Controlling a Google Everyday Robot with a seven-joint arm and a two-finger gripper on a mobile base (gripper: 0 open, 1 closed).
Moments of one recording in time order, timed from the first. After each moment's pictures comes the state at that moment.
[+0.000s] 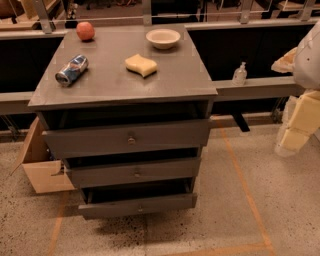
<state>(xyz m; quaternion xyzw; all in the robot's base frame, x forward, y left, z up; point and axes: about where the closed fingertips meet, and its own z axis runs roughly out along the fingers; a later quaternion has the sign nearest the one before) 0.438 -0.216 0.979 -0.60 0.78 -0.04 0.16</state>
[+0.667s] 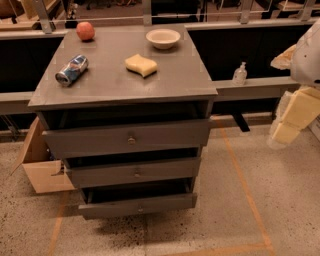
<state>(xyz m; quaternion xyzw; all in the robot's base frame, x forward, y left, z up) 0.453 -0.216 0.978 -0.58 0.79 -0.03 0.19</state>
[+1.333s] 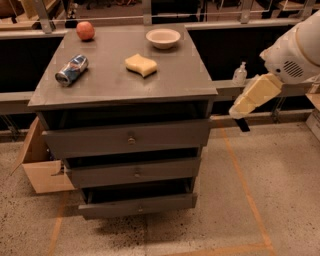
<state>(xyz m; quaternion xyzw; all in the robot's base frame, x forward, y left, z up) 0.543 -0.206 0.958 -0.48 0.82 0.01 0.30</state>
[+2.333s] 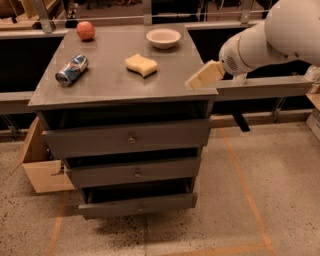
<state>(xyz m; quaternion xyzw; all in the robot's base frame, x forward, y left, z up) 0.666 -0.148 0.942 -0.37 0.82 0.02 0.44</state>
